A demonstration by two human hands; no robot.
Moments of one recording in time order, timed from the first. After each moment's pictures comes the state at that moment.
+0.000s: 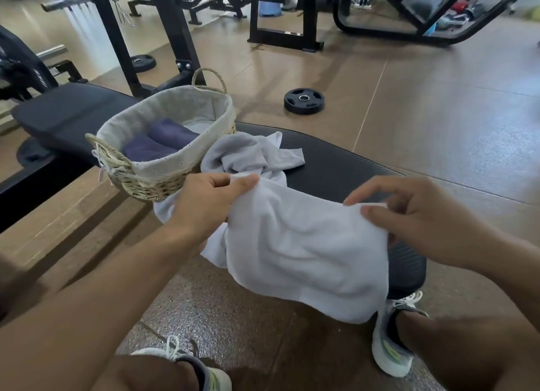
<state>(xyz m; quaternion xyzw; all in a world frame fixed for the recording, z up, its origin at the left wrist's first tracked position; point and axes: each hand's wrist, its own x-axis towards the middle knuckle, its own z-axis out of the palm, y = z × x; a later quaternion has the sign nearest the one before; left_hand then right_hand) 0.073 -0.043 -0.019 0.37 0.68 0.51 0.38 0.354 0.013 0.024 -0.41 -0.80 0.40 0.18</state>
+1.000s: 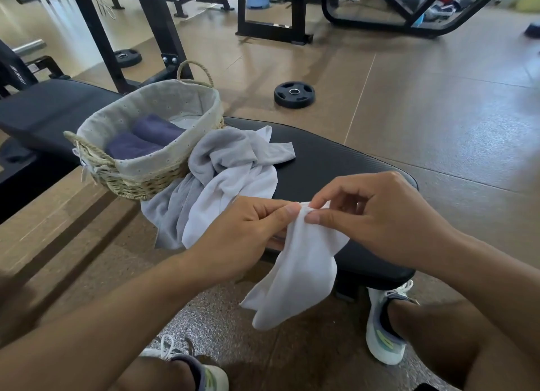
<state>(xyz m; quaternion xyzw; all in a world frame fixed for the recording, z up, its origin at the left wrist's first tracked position) 0.125 -0.067 -0.011 0.51 0.52 0.40 0.55 0.327 0.002 0.016 -0.37 -0.84 0.33 0.23</state>
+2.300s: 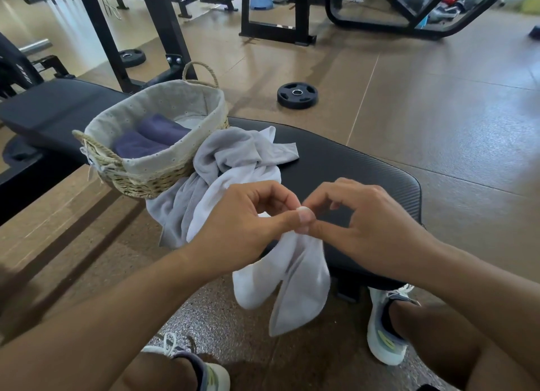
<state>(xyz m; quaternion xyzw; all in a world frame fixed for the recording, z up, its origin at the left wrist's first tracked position) 0.119 -0.065 -0.005 0.56 0.56 0.45 0.41 0.314 -0.004 0.004 -0.33 -0.87 0.30 0.21</state>
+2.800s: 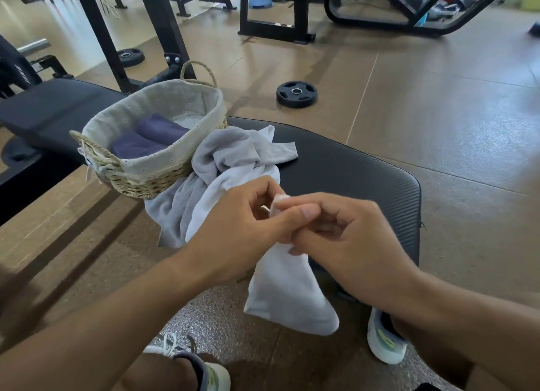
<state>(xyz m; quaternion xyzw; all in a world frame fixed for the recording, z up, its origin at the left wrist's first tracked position) 0.124 -0.076 0.006 0.56 0.57 0.43 0.42 0.296 -0.045 0.004 -0.34 -0.71 0.53 0.33</state>
